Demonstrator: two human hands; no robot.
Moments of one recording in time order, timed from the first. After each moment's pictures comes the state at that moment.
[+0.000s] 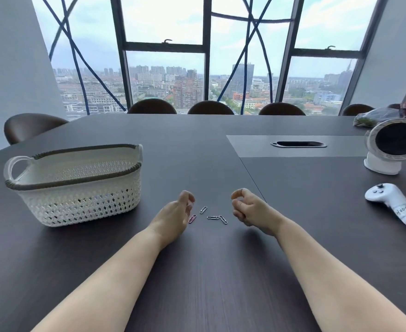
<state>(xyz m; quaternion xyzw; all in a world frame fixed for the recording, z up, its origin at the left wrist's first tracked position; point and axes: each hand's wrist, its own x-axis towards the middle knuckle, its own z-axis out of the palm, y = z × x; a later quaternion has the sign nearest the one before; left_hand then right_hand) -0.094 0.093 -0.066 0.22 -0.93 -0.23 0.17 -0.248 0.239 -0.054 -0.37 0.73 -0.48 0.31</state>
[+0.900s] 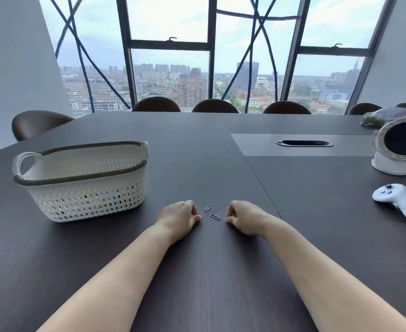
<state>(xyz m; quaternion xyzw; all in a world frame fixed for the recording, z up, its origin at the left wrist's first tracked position) -0.100 0.090 -0.068 0.29 -0.94 -0.13 0.07 -0.231 0.220 -0.056 -0.45 0.87 -0.15 0.16</state>
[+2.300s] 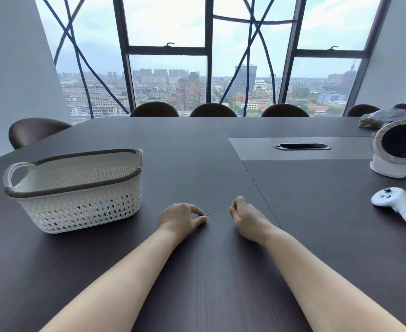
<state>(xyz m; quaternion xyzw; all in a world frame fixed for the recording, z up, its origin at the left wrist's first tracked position) -0.121 0.088 -0.066 0.33 -0.92 -0.16 0.12 -0.243 0.223 -0.064 -0.42 0.85 -0.29 0.13</state>
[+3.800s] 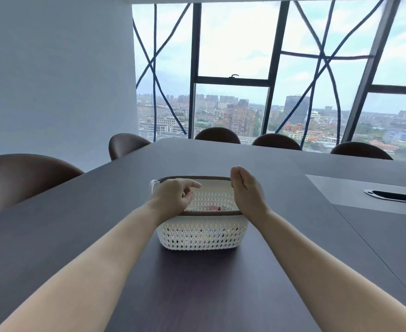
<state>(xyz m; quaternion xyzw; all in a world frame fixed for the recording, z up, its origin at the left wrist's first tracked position) 0.068 -0.080 0.030 0.33 -0.89 -0.08 0.29 -0.089 0.014 0.033 -0.53 0.66 -0.53 -0.03</state>
